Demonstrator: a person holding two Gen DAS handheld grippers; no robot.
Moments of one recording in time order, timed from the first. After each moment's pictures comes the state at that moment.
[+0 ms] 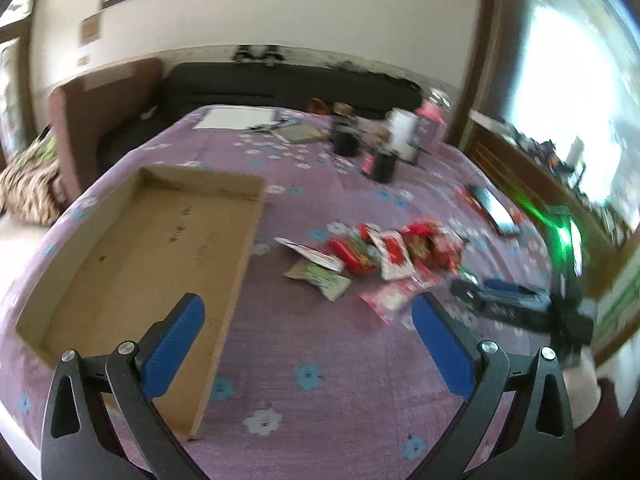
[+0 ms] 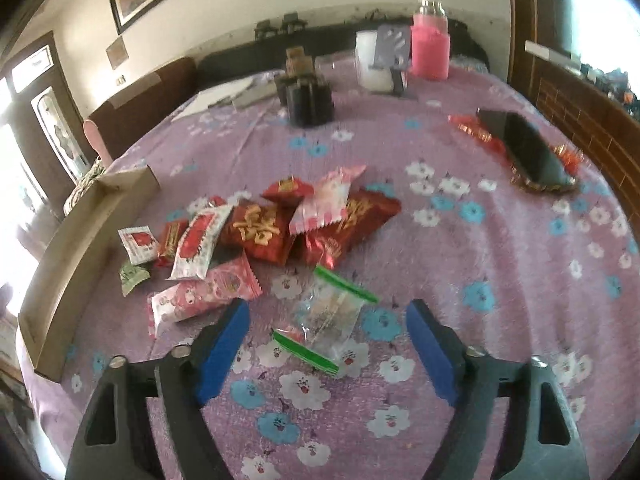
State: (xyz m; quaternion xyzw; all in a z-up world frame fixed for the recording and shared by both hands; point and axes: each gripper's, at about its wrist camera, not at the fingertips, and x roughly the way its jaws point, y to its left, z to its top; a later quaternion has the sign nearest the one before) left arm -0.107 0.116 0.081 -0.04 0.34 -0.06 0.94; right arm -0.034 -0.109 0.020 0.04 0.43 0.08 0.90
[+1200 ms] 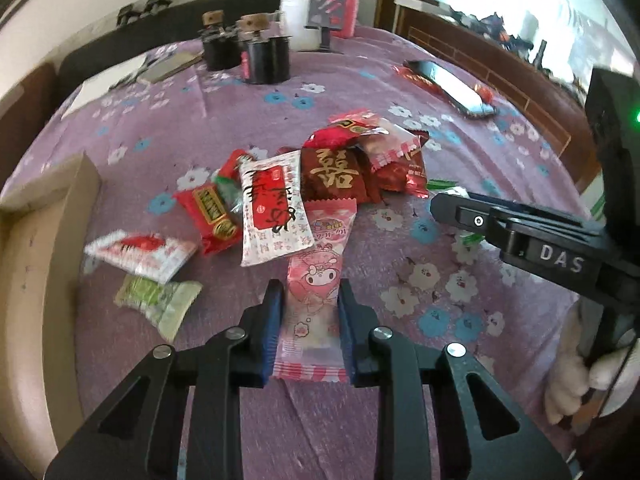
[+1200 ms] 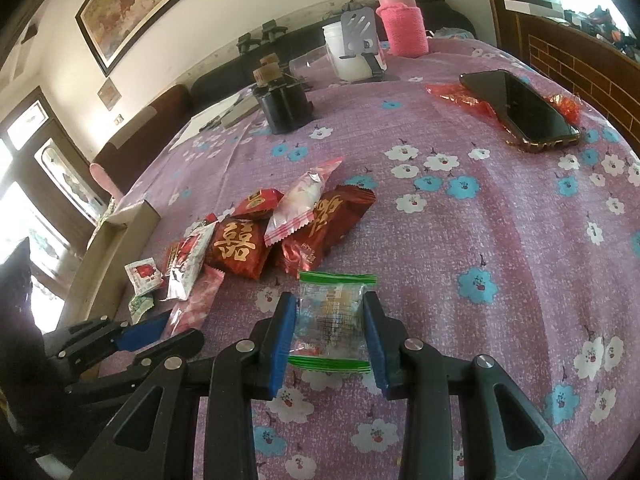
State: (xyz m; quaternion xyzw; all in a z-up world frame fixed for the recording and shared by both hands) left arm -0.024 0.020 0.020 0.06 0.46 -0.16 0.87; right arm -0.025 -0.145 0.013 0.13 0.42 0.09 0.89
